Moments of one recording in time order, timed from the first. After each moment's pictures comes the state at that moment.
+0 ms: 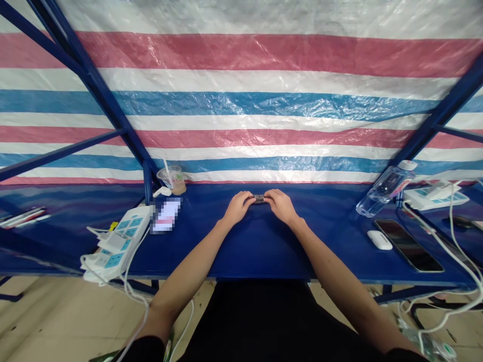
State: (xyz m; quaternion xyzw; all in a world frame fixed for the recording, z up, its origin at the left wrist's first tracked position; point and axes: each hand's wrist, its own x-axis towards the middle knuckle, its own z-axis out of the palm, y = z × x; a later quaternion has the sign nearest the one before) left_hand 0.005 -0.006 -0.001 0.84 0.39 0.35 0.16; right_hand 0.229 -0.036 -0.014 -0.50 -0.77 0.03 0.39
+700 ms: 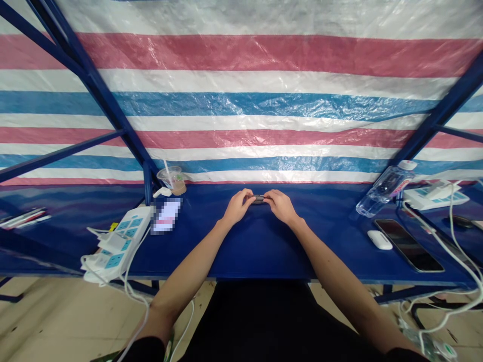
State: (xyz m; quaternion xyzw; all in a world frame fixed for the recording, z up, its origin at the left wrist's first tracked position) left_hand 0.004 -0.007 0.000 0.82 0.38 0.38 0.19; right_hand 0.230 -0.034 -0.017 -0.48 -0.78 0.03 0.41
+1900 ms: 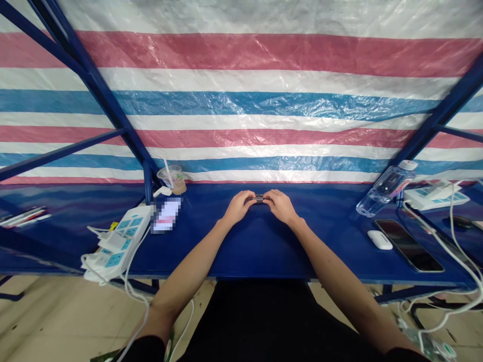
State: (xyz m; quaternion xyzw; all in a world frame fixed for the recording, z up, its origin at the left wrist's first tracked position) left_hand 0.004 -0.003 -0.003 0.85 0.35 0.36 0.16; right_hand 0.229 -0.038 -0.014 -0.47 -0.79 0.03 0.40
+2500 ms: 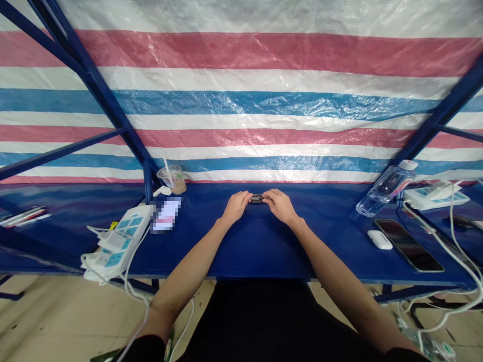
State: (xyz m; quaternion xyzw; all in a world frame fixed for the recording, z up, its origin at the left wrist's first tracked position) left_hand 0.001 -0.003 0.001 0.83 0.40 0.35 0.16; right_hand 0.228 -0.041 -0.011 -0.47 -0.79 0.03 0.40
